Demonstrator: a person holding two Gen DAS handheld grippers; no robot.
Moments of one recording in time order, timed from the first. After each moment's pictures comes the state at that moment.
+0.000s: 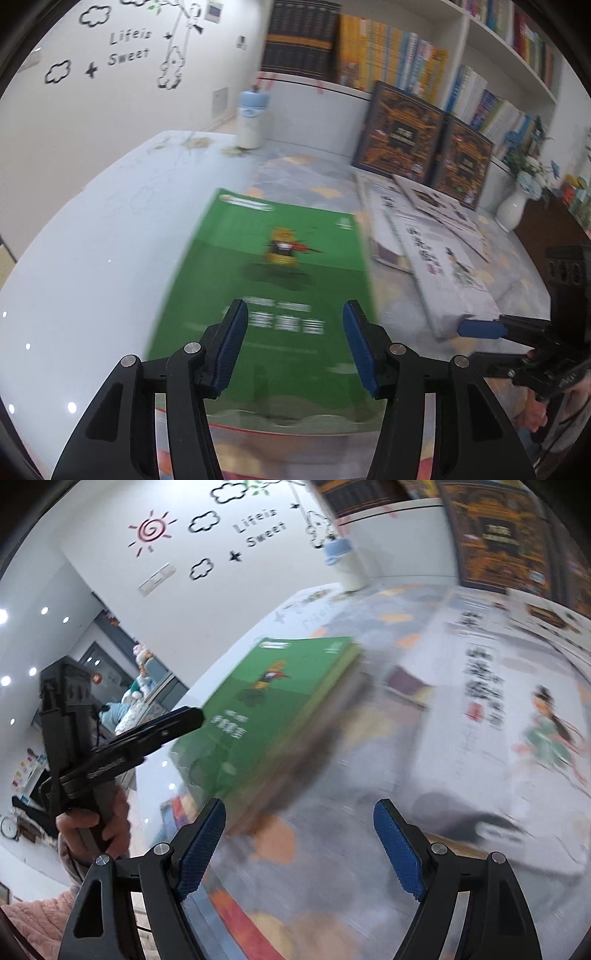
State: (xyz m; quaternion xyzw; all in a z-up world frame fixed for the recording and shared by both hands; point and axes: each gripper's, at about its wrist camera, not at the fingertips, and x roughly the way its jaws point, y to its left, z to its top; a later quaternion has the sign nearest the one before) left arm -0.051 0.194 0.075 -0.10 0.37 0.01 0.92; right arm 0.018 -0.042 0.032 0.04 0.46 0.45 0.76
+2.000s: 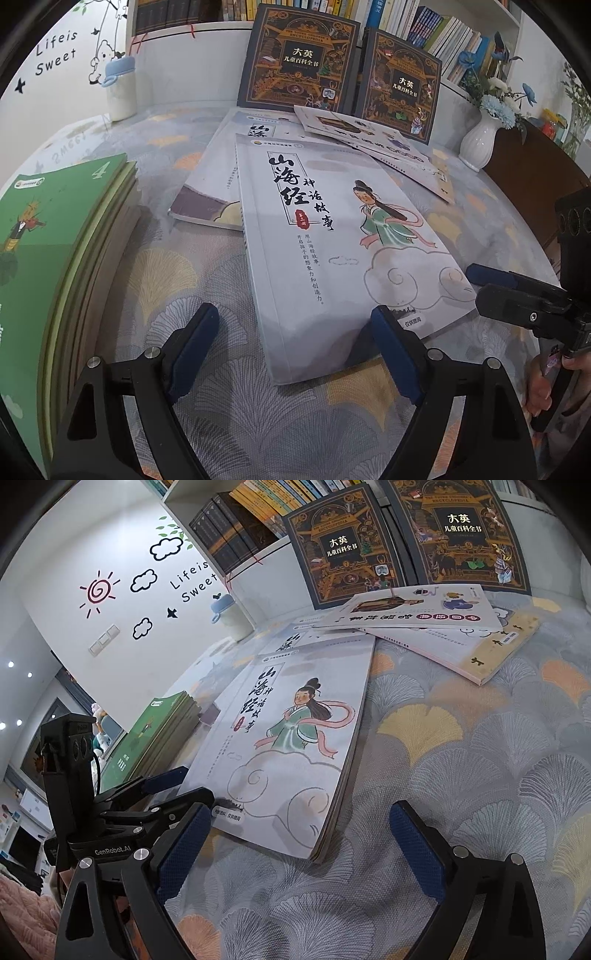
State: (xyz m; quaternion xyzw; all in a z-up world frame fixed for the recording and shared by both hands) left arm 0.032 0.034 0.003 -0.07 0.42 -0.06 0.90; right arm 0.068 -0.207 -0.008 0.09 0.42 0.36 0.83
